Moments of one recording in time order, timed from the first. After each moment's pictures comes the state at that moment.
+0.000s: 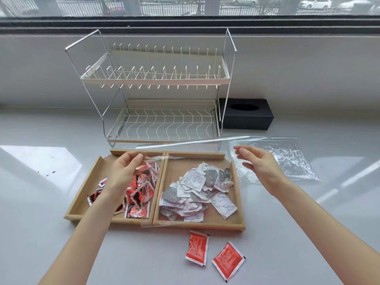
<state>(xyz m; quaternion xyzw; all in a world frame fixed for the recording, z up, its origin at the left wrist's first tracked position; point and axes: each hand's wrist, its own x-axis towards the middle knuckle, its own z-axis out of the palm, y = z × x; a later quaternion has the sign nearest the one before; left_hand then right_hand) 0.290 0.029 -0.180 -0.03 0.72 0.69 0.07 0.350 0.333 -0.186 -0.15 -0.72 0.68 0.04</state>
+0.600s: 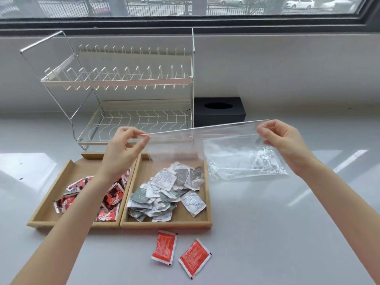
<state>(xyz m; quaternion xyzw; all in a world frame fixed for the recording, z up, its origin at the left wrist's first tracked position) 0.294 0.110 -0.136 0.18 0.86 0.47 -0.05 0.383 0.439 -0.134 -0.12 -0.77 0.60 0.15</state>
